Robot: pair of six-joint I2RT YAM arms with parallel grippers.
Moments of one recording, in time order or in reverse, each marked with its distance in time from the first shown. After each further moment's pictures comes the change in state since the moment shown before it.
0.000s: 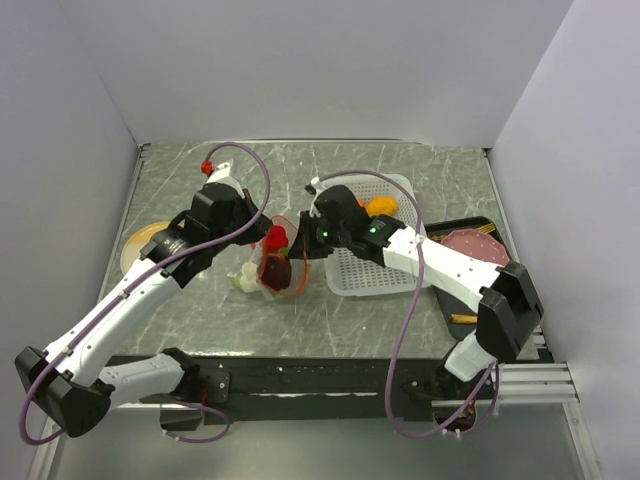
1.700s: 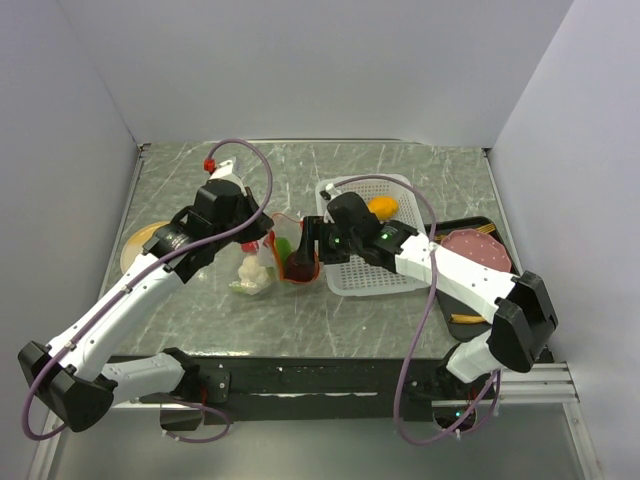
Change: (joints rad) left arm 0.000 0.031 0.035 -0.032 0.000 0.000; right arm -0.012 -0.087 -0.072 -0.083 0.113 -0.002
